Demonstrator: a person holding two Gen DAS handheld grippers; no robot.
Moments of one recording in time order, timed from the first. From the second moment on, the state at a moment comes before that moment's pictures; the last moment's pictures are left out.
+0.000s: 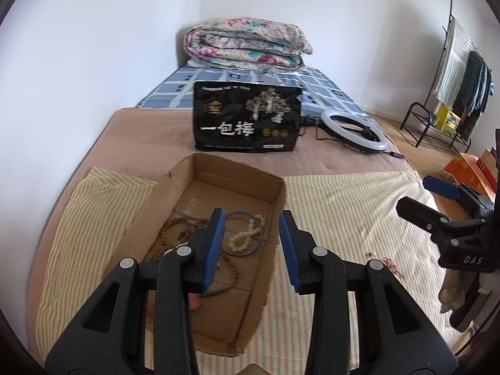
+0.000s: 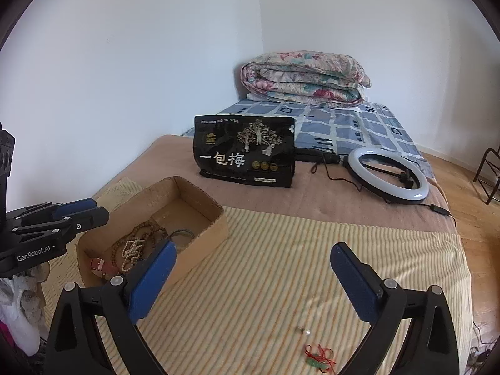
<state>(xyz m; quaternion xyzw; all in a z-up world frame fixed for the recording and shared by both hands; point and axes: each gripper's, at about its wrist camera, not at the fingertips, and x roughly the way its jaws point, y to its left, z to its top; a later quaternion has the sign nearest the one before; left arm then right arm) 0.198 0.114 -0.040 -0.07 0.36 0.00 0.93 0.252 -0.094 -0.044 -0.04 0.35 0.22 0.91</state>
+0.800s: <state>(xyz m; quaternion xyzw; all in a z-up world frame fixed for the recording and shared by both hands) 0.224 -0.009 -0.072 -0.02 0.41 -0.12 0.91 0.230 -0.215 -0.113 -0.04 0.44 0.20 0.88</state>
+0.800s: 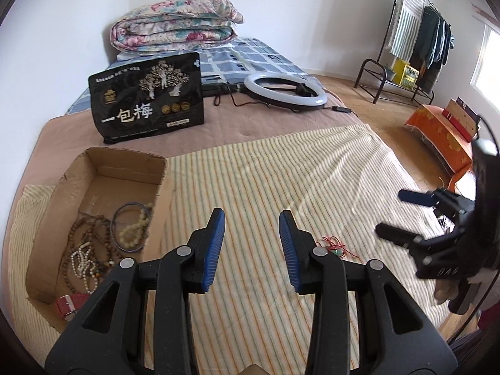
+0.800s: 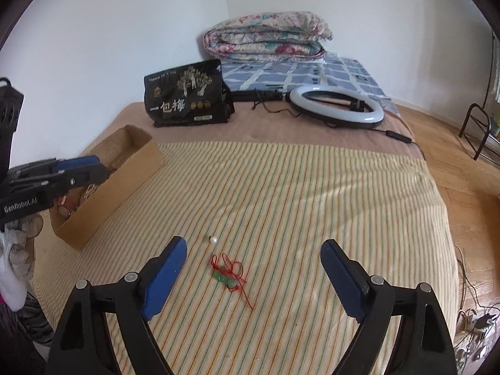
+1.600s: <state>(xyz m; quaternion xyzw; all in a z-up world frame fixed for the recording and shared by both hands) 0.253 -0.039 -0.121 0.01 0.46 -0.15 0.87 0.245 -0.186 -0.189 -0.14 0.48 0.25 0.83</state>
